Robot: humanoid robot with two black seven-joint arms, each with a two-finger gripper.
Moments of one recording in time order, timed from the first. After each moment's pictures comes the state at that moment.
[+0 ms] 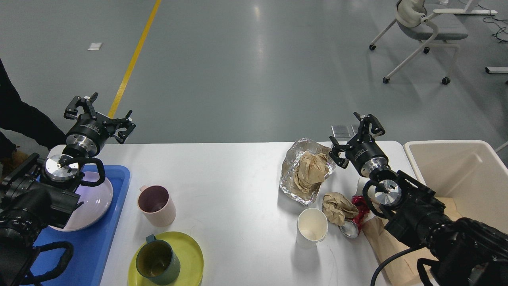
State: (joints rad) left arm -0.81 0.25 -1.14 -0.27 -0.19 -0.42 0.08; right arm 0.79 -0.01 0.58 0.14 0.13 0.44 0.28
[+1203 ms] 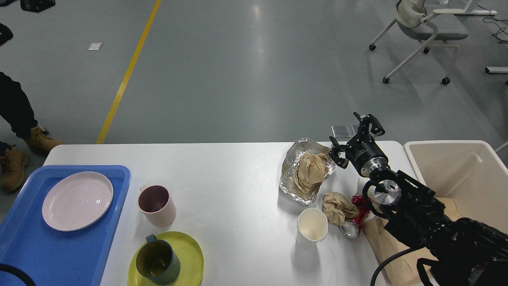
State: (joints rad) left arm -1.68 0.59 -0.05 -0.27 0.14 -0.35 0.16; right arm 0.79 -0.01 0.58 0.14 0.13 0.44 0.28
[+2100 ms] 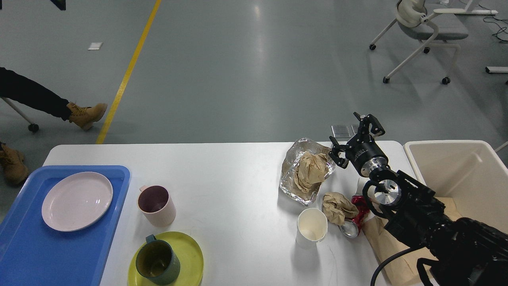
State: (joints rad) left arm -2.50 0.46 1.36 -0.92 0.14 -0.96 0.15; right arm 0.79 -0.01 0.58 0.14 0.13 0.44 0.28
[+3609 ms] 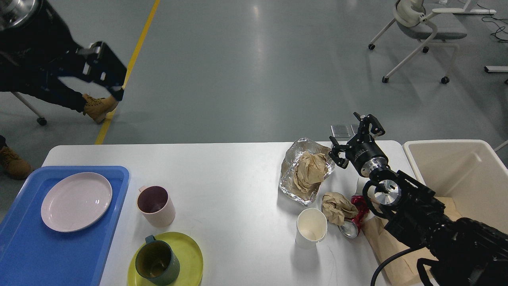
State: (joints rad) left arm -2.58 0.40 1.47 -1.38 0.09 -0.96 -0.05; right arm 0.79 -0.01 0.58 0.14 0.13 0.44 0.28
